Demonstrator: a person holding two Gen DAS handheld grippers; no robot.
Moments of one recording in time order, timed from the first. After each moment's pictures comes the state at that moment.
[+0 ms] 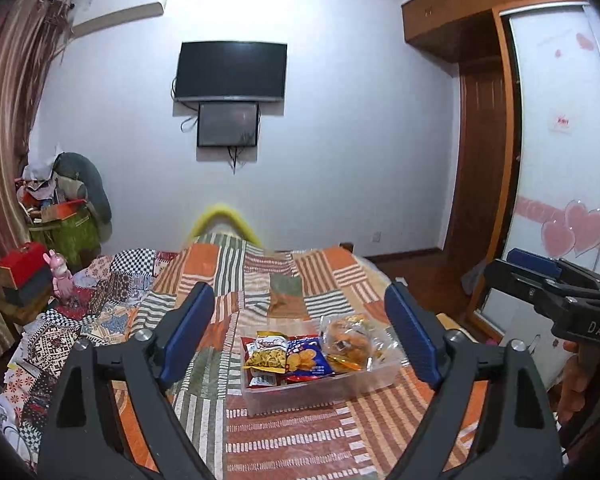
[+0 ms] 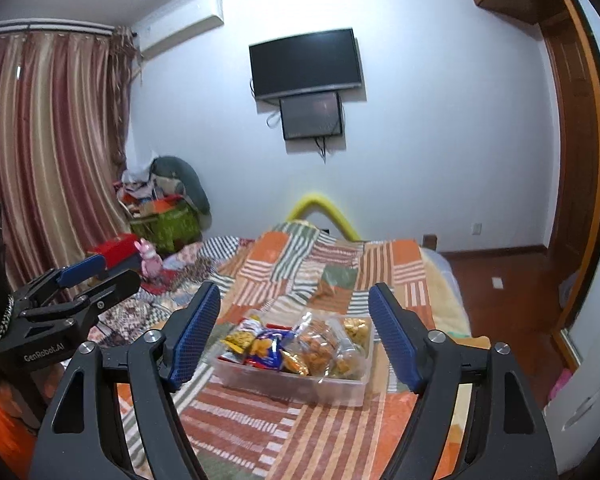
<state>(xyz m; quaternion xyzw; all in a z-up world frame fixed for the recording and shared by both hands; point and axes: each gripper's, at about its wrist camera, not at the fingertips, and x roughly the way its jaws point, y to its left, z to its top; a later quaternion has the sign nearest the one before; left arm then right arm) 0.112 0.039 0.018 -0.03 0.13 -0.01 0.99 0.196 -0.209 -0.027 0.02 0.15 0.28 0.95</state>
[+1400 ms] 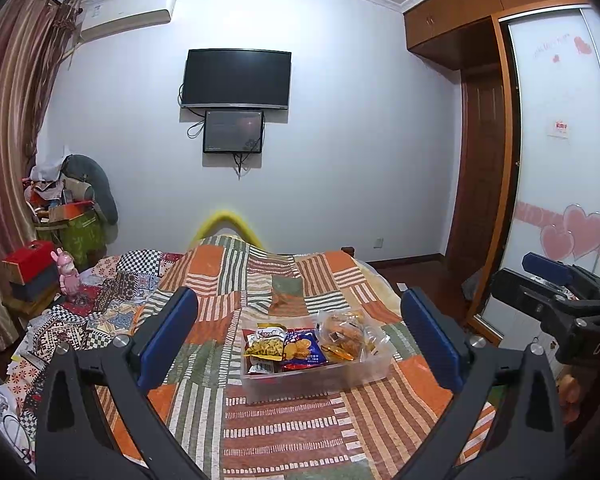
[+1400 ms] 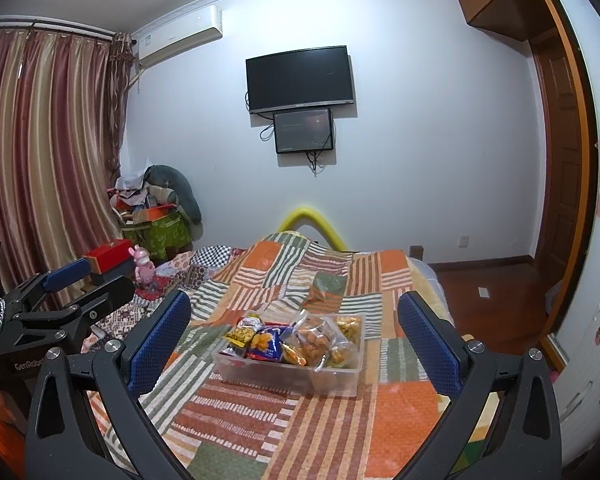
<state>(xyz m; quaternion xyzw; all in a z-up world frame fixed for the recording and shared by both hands) 0.083 0.032 0.012 -0.03 0.12 0.00 0.99 0.160 -0.213 -0.037 0.01 0.12 0.25 0.96</state>
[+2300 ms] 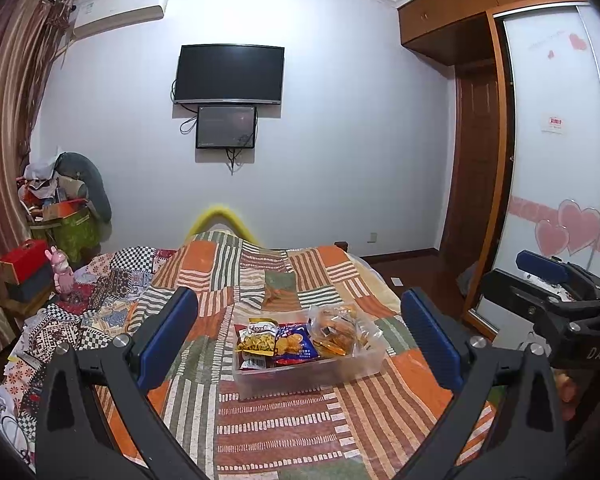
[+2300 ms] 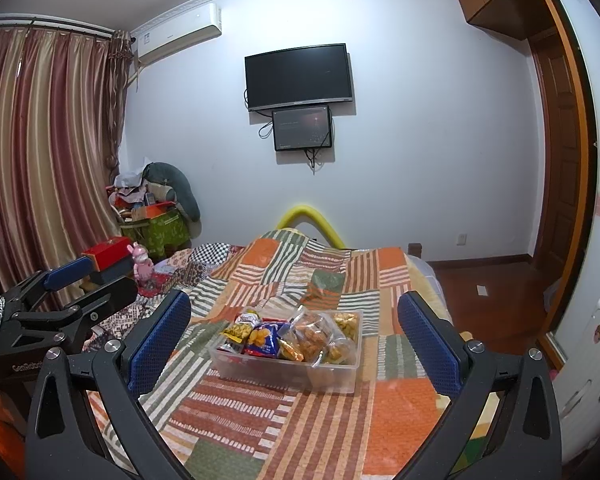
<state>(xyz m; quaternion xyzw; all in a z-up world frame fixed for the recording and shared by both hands) 0.086 0.028 0.010 -0.03 0.13 -0.01 0.99 0.158 -0.211 -0.036 0.01 0.13 0.25 0.96</state>
